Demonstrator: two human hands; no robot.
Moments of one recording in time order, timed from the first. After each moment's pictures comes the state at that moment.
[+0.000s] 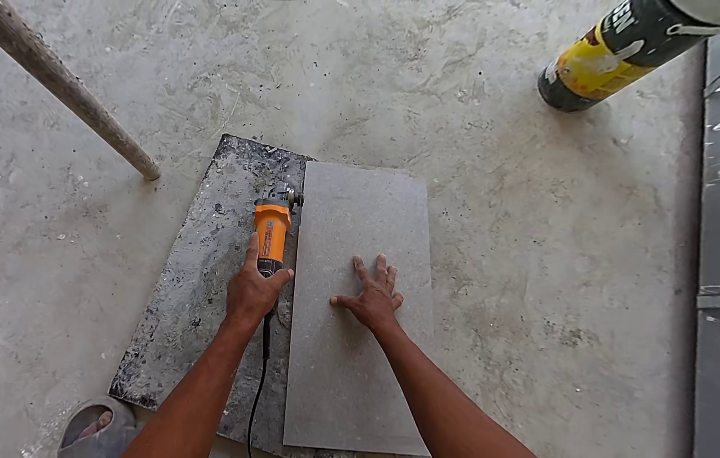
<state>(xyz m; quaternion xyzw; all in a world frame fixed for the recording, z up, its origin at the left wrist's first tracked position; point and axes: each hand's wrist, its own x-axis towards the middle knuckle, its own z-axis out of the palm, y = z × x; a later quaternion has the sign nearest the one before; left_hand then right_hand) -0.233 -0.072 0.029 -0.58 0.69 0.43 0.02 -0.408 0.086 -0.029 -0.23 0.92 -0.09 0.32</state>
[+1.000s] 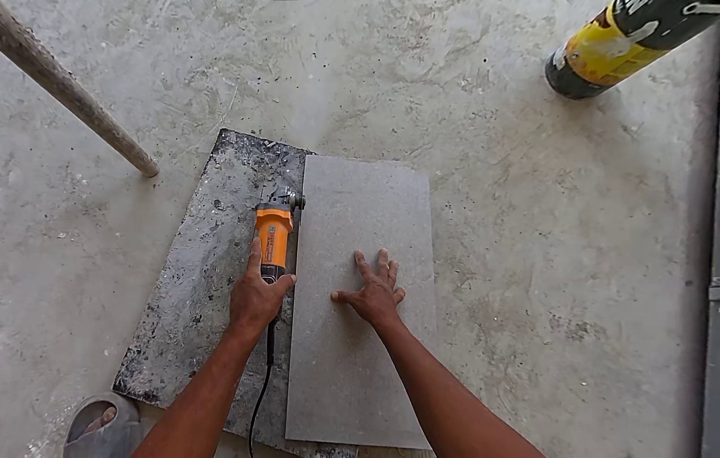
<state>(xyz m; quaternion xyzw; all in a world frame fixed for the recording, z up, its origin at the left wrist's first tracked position) -0.228 -0.056 0.026 -0.58 0.69 0.43 0.03 -0.408 0.087 -0.028 -0.23 0.91 -0.10 0.32</state>
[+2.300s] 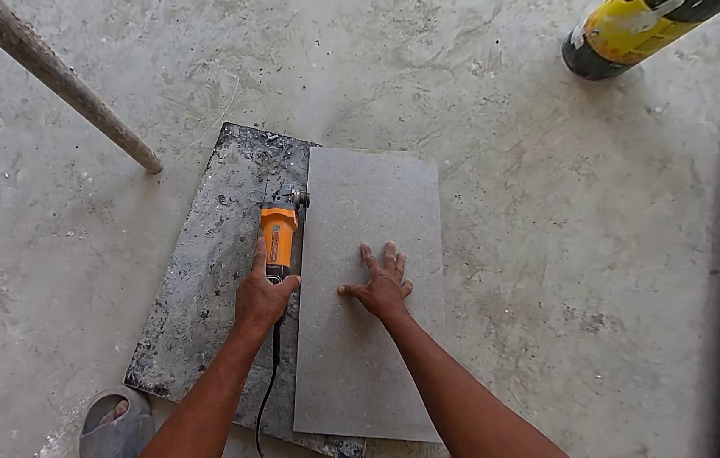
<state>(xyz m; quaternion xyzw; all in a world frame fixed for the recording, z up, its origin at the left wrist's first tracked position) -0.221 -0.051 0.023 -0.58 0.69 0.43 0.03 -0.408 0.087 -0.029 -0.23 0.91 -0.09 0.32</state>
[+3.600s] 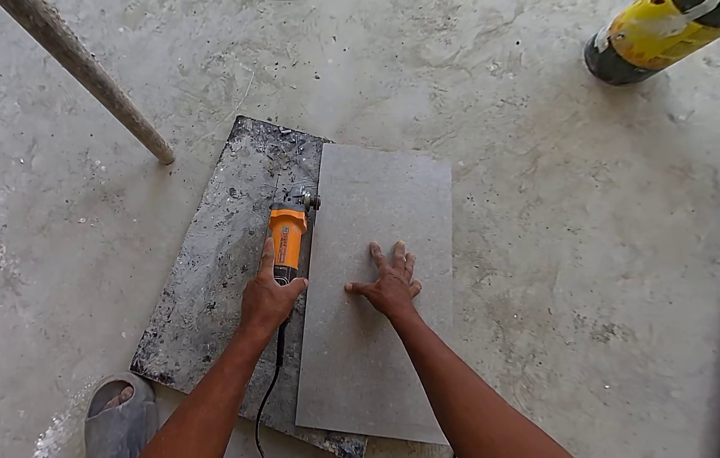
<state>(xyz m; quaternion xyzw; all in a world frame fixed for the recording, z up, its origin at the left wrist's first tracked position) -0.211 -0.044 0.027 -0.58 0.68 0.44 0.05 -0.409 0.087 -0.031 -0.23 0.92 -0.10 0.32</state>
